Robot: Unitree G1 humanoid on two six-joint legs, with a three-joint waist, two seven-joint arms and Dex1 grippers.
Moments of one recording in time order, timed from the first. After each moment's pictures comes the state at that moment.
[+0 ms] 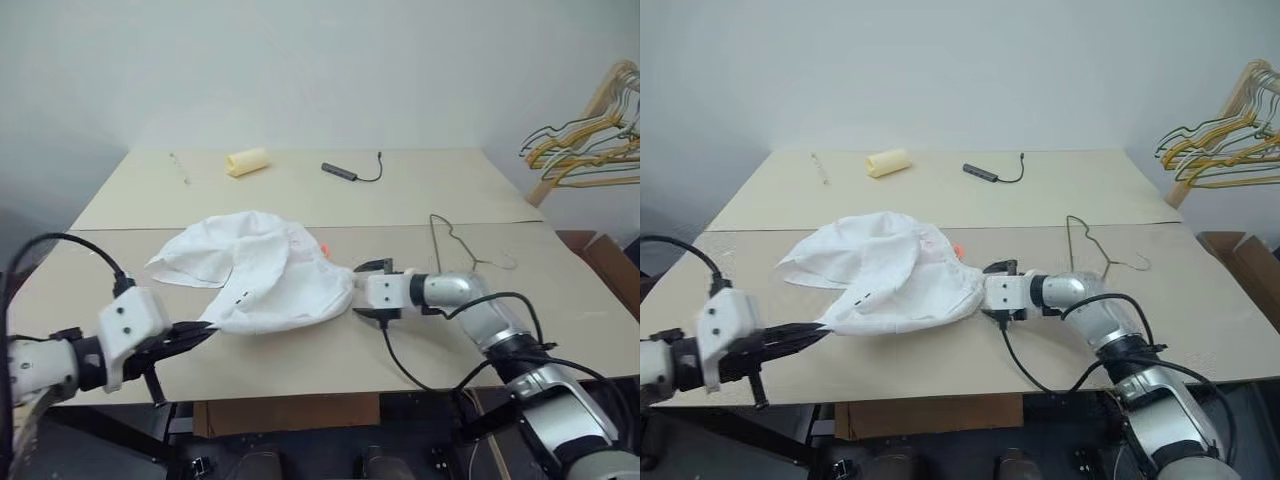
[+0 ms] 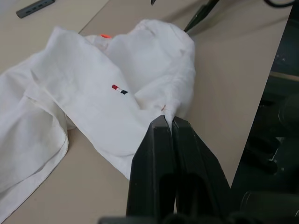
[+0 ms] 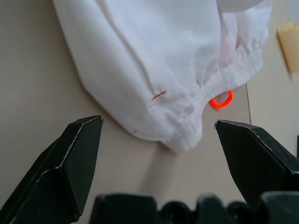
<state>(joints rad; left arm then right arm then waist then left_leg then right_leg) 0.31 0.86 0.59 -0.76 -0.48 0.62 -1.07 -0.63 -0.52 0.41 0.45 -0.30 -0.38 0.83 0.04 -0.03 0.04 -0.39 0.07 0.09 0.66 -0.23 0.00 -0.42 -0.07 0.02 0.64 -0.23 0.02</state>
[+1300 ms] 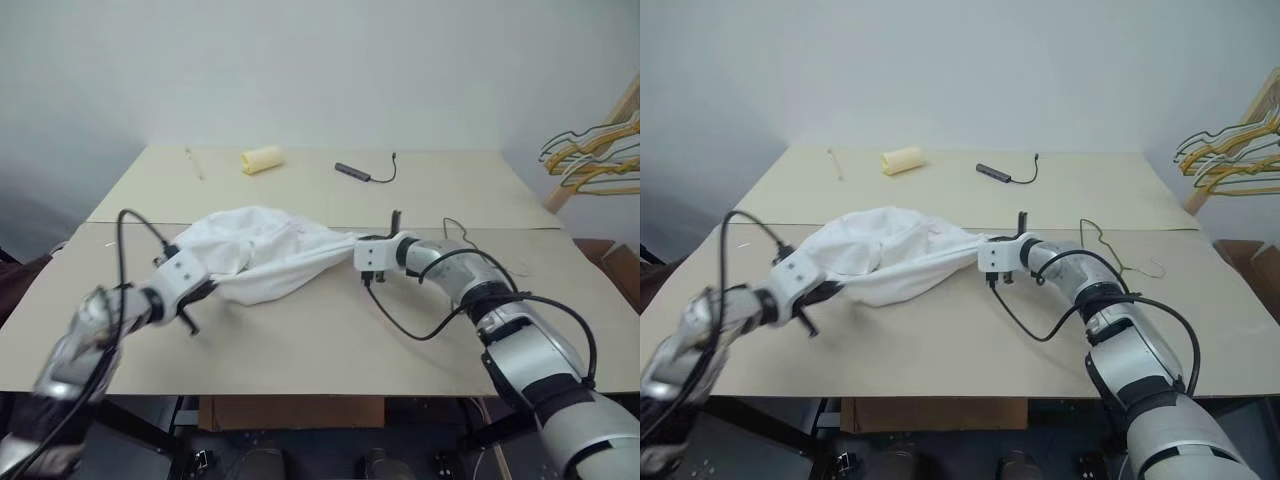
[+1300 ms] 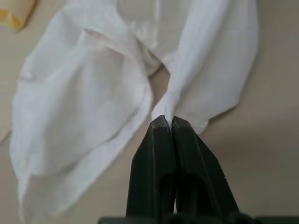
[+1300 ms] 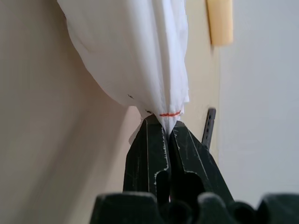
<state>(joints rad) -0.37 0.75 -0.12 0.06 0.04 0.33 -0.73 -0.98 -0.47 0.49 1.04 -0.58 -0.47 0.35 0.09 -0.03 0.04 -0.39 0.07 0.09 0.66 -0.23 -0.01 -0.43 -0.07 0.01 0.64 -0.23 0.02</state>
